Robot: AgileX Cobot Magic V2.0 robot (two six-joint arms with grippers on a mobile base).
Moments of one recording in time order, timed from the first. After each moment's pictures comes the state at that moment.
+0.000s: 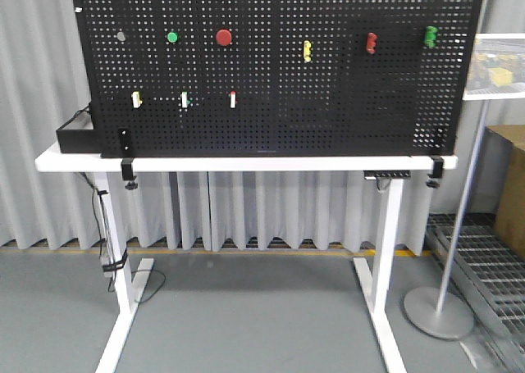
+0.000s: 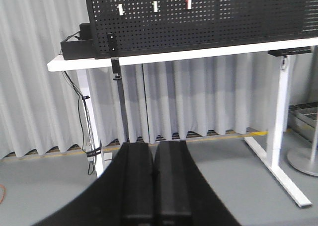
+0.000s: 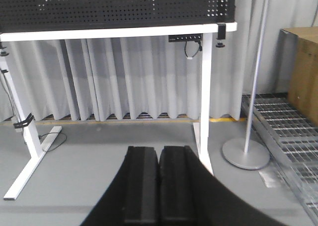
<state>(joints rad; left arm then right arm) -0.10 -0.01 0.03 -0.09 0.09 0.14 0.03 -0.02 0.03 -0.04 0.20 0.07</state>
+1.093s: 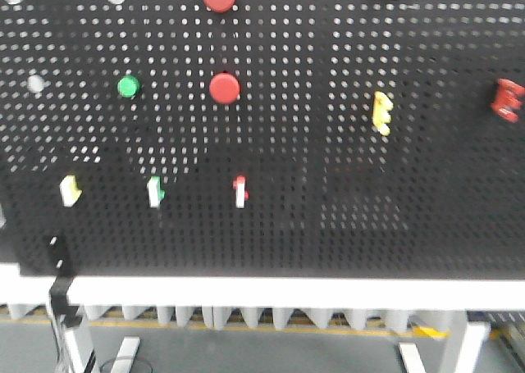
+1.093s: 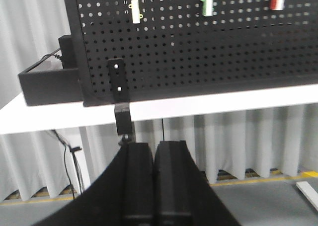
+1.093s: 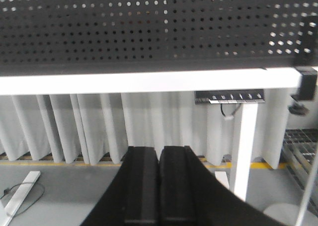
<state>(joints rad) -0.10 -0.01 0.03 -0.09 0.09 0.14 0.03 -0.02 0.03 -0.04 0.21 0.07</state>
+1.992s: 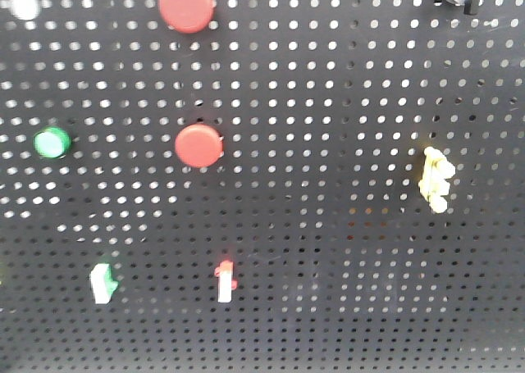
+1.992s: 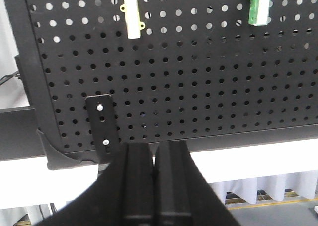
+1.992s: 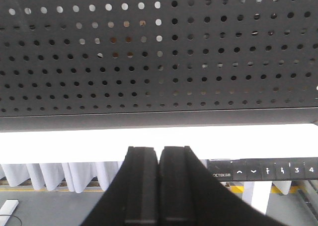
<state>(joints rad) -0.10 -0.01 0.03 -0.09 0.09 0.14 0.03 -0.02 0.03 -0.04 0.21 0.07</state>
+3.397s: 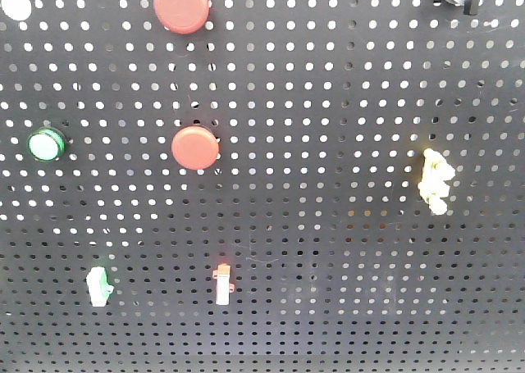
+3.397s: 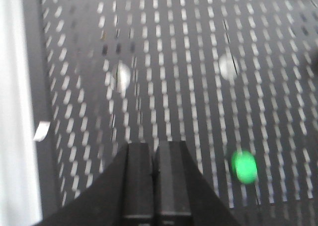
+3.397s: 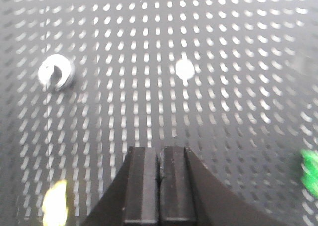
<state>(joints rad) -0.10 0.47 -0.81 -0.07 0.09 0.14 0.03 0.41 -0.85 -0.02 0.22 0.04</state>
